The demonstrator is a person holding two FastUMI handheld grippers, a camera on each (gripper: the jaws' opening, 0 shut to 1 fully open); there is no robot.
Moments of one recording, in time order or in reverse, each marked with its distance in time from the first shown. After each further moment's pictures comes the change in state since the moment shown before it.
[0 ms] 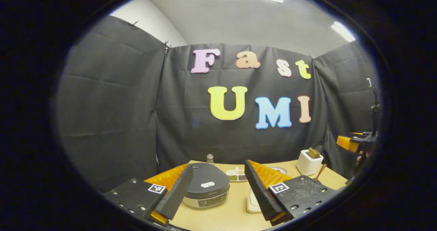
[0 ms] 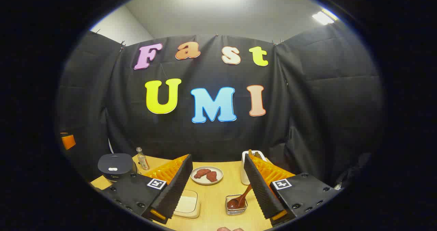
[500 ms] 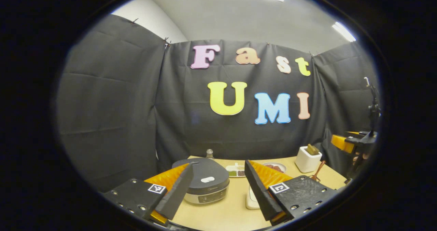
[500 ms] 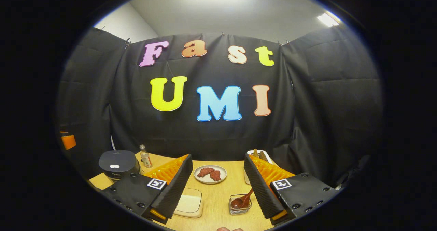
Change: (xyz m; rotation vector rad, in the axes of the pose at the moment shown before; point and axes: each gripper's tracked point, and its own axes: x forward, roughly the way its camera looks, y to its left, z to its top) left arm -0.006 0.001 -0.015 -0.006 0.043 -0.006; right arm 0.001 0.018 -0.010 -0.027 0.010 0.028
